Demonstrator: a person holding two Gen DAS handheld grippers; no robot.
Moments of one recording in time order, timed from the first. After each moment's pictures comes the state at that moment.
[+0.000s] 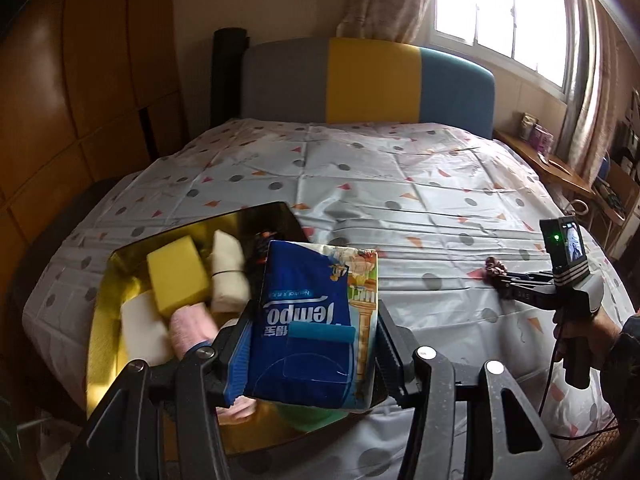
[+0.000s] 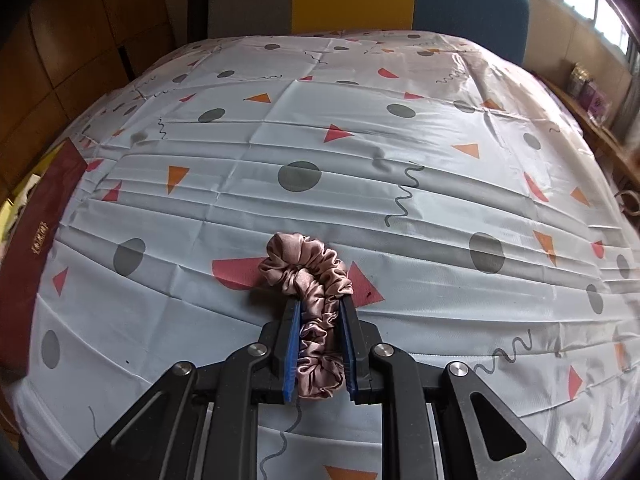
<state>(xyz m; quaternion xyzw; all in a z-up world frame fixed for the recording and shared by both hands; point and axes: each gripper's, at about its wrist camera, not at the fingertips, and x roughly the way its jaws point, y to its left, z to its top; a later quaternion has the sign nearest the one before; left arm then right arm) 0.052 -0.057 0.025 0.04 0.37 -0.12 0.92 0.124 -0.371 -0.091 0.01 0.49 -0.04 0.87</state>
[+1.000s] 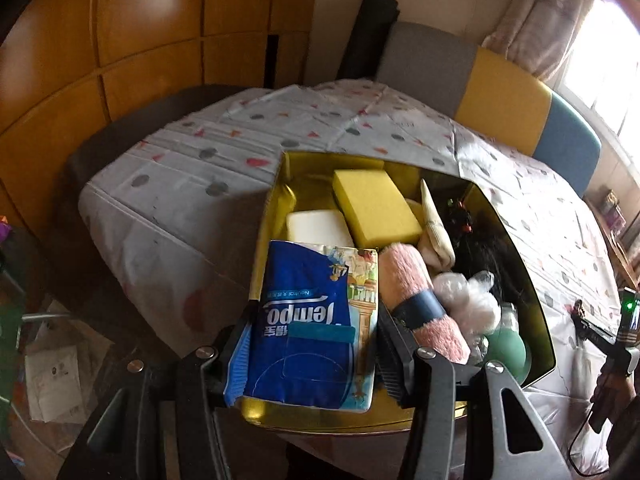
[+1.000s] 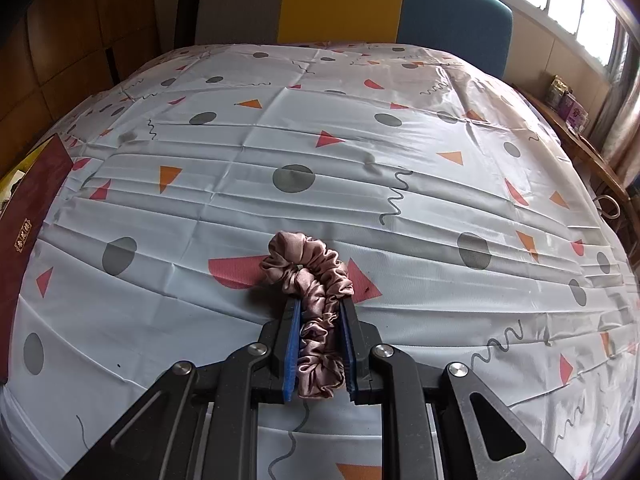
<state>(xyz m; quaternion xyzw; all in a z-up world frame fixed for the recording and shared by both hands) 0.056 0.120 -0.027 -0.09 0.43 0.02 0.90 0.117 -0.360 -0.090 -0.01 0.47 -0.09 0.88</state>
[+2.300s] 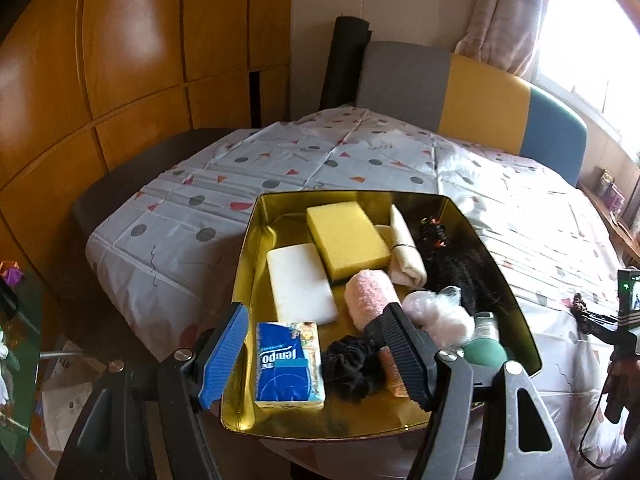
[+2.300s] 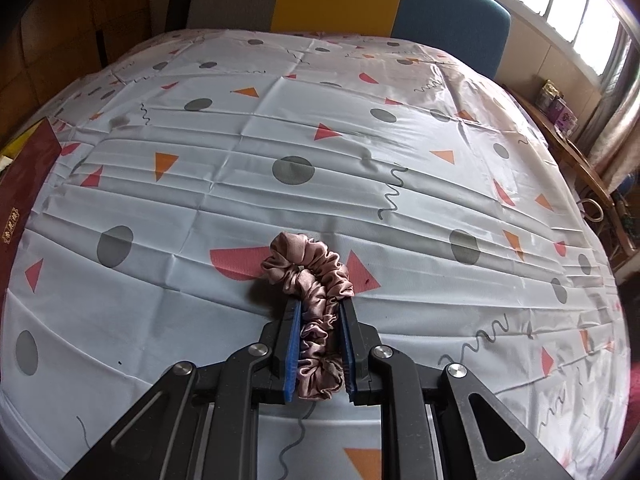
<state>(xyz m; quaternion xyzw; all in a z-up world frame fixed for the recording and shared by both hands) 0.044 0.088 0.005 -0.03 0.37 0.02 0.93 0.119 -0.348 -0.086 -0.03 0.49 -0.12 0.86</state>
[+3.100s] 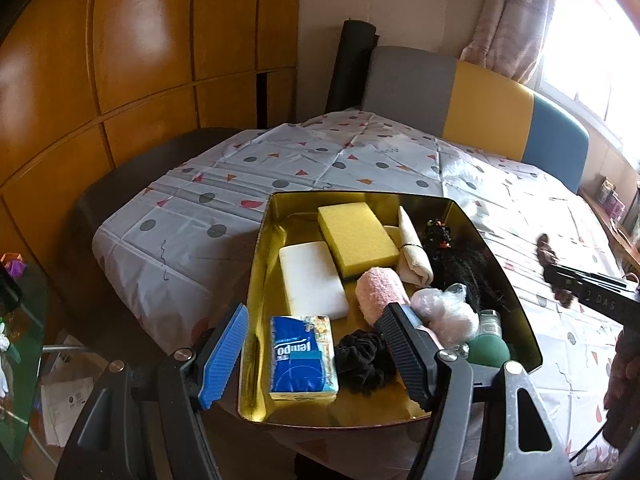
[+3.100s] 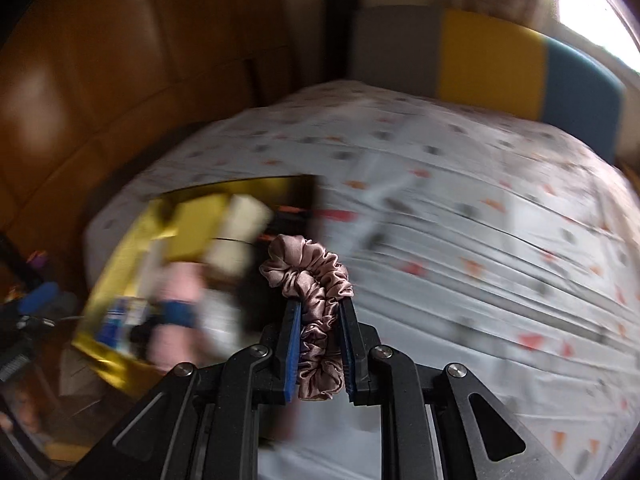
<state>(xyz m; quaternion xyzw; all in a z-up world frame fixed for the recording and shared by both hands) 0.033 0.102 0.004 -0.04 0.37 0.03 0.93 0.108 -0.121 0.005 -0.01 0.42 0.13 0.90</state>
